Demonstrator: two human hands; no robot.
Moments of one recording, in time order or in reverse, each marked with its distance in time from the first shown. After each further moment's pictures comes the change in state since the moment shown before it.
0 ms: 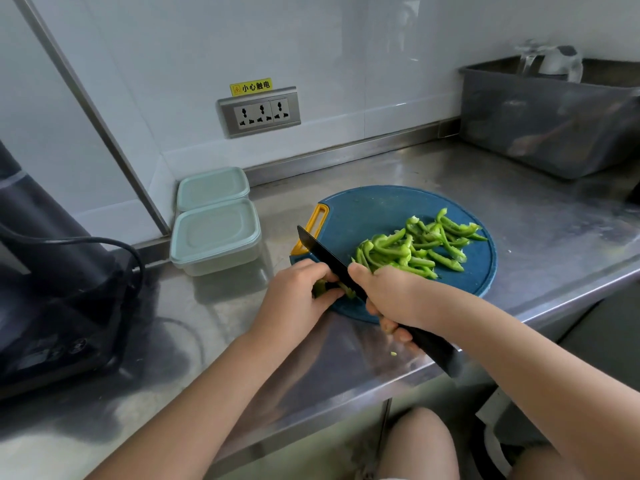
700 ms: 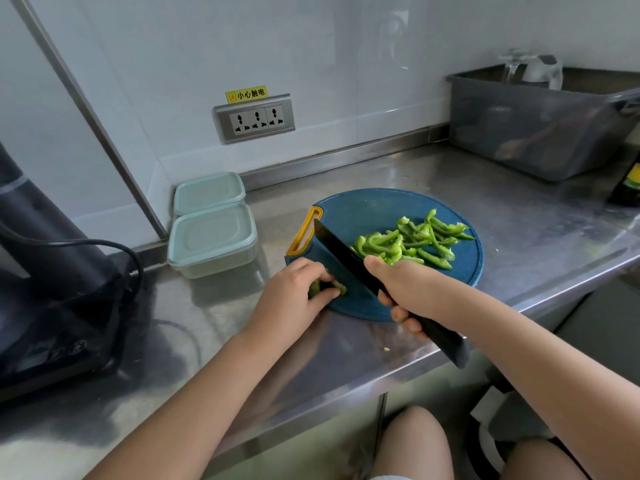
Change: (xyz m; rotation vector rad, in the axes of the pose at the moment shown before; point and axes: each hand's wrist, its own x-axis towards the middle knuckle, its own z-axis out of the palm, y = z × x) left_hand 0.000 -0.002 0.001 0.047 -0.003 0.067; right_hand 0.007 0.022 -0.016 0.088 0.061 -0.062
